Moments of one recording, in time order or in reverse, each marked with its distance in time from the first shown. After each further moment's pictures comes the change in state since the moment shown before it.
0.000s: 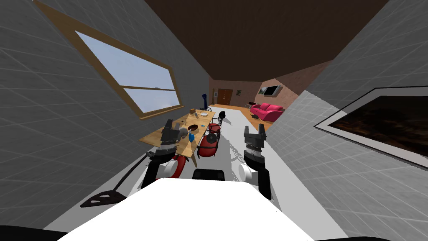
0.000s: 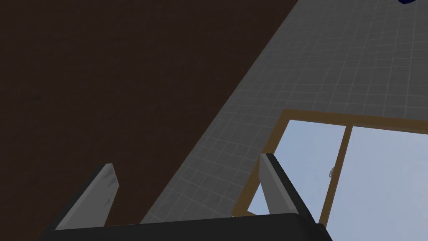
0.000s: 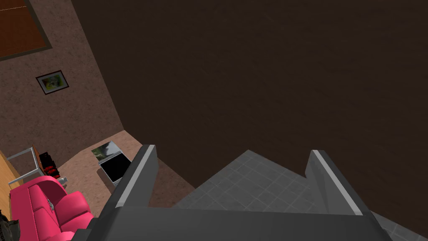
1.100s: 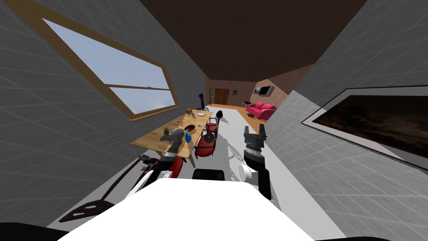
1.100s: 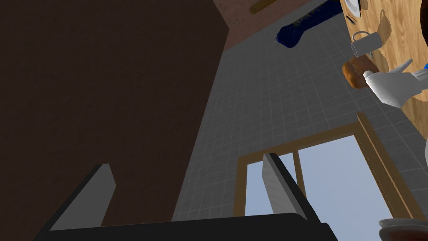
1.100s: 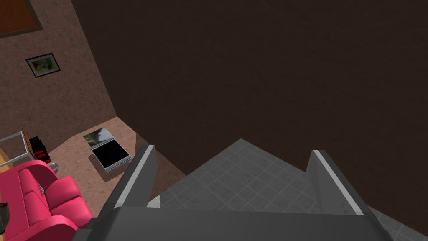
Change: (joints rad) left arm 0.074 0.178 -0.009 0.263 -0.062 0.043 -0.107; right arm 0.000 0.000 0.000 0.000 0.000 0.000 0.000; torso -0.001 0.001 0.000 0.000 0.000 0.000
